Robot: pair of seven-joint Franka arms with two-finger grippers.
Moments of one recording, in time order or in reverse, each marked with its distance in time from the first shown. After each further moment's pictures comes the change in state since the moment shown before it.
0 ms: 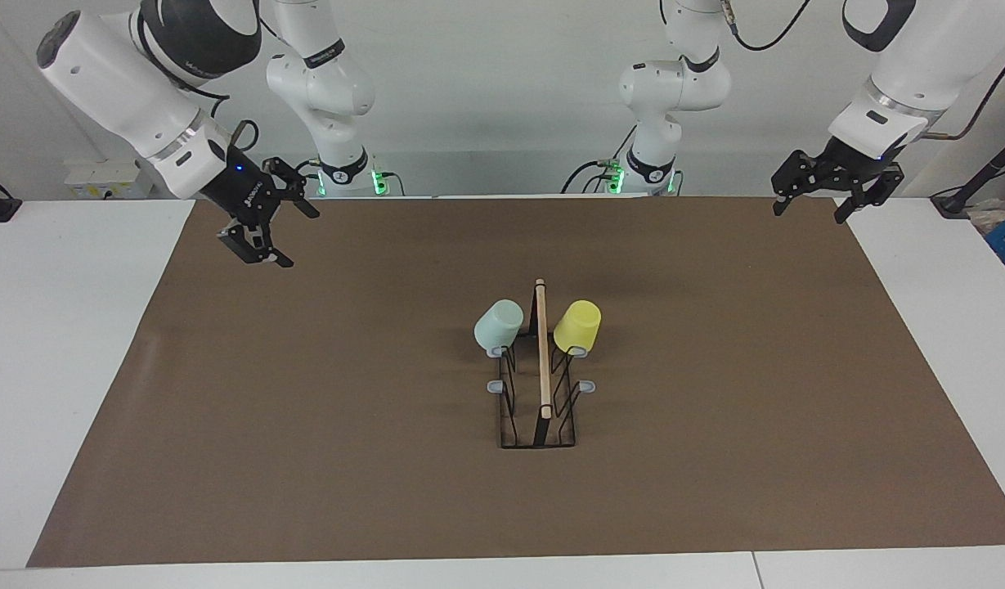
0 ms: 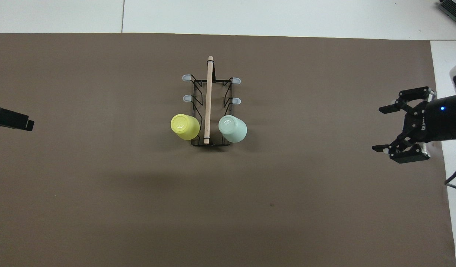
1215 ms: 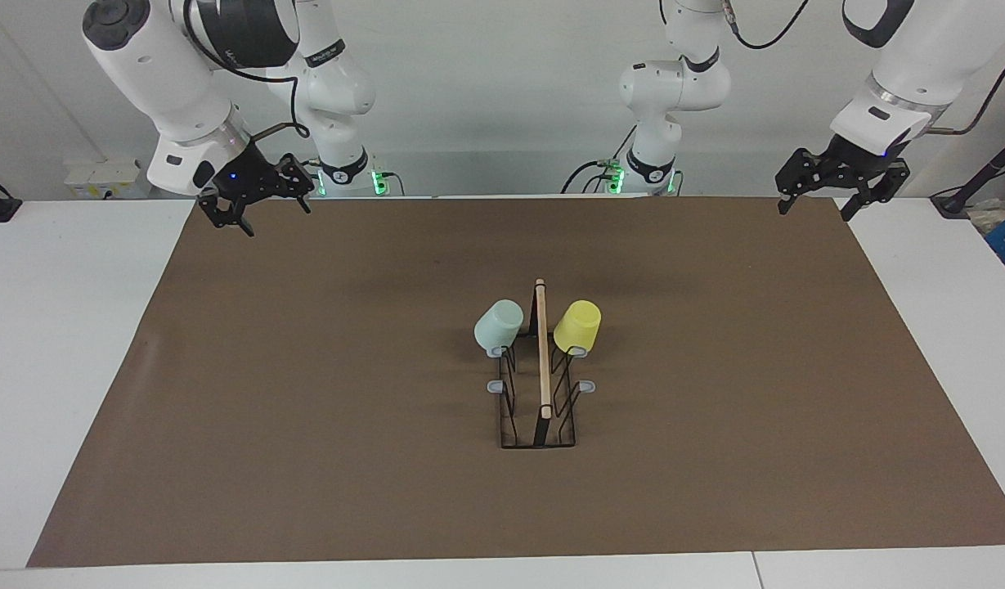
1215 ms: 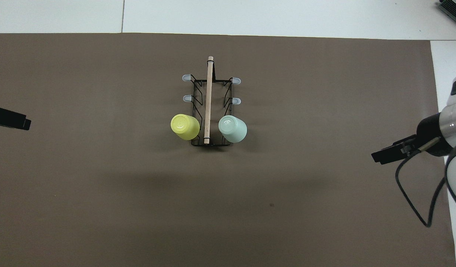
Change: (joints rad) left arm -0.002 -0.002 -0.006 0.008 0.026 0.003 0.000; right arm 0.043 -0.025 0.026 -0.015 -0.274 -0.100 0.915
